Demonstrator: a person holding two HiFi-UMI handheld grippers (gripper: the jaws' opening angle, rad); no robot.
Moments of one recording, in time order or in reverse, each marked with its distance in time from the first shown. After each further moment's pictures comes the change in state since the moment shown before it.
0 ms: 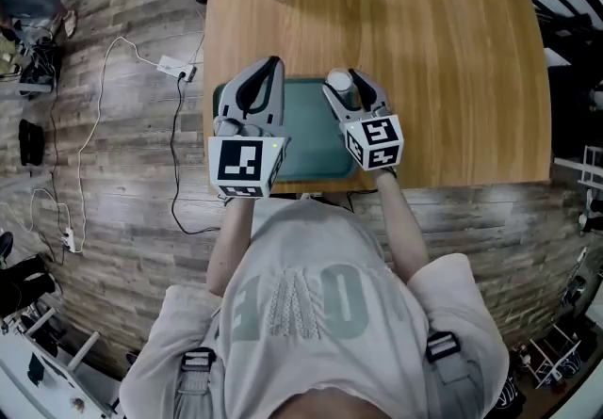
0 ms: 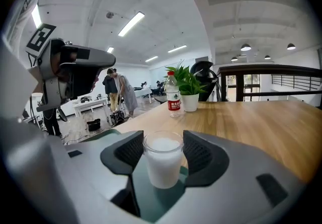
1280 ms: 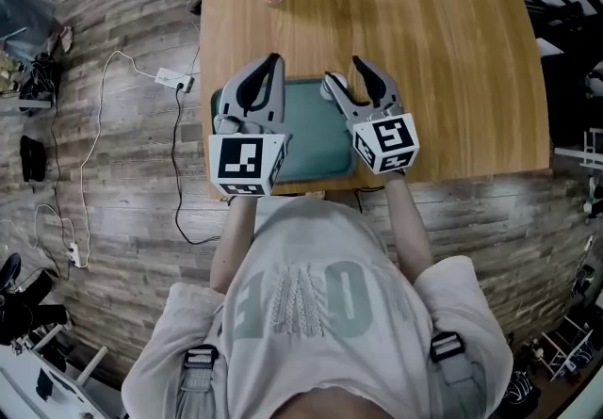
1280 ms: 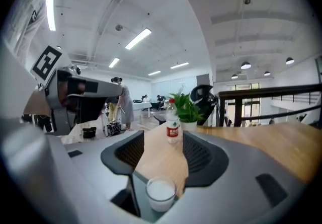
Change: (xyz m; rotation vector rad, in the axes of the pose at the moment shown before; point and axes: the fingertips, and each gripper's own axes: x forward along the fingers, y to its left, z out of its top) left arm 0.000 -0.011 0.014 0.001 -0.049 -0.033; right arm -0.035 0.002 0.069 -0.080 -0.165 -0.027
